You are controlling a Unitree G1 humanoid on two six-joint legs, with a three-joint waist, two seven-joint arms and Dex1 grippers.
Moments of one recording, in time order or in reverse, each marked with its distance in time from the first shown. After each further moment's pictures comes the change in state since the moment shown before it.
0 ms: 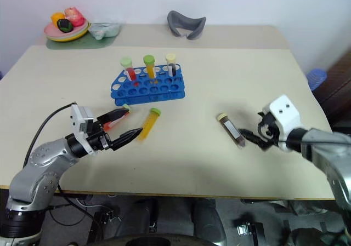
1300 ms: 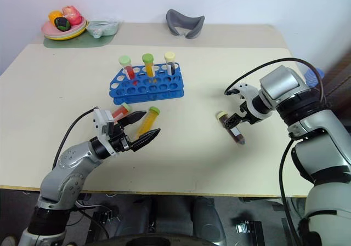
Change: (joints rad) left arm -0.005 -0.147 -0.120 0.061 0.062 -0.058 0.044; right arm -0.926 0.165 0.870 0.819 -0.280 0.510 0.323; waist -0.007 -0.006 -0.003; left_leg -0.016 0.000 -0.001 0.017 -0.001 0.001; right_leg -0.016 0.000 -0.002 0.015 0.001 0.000
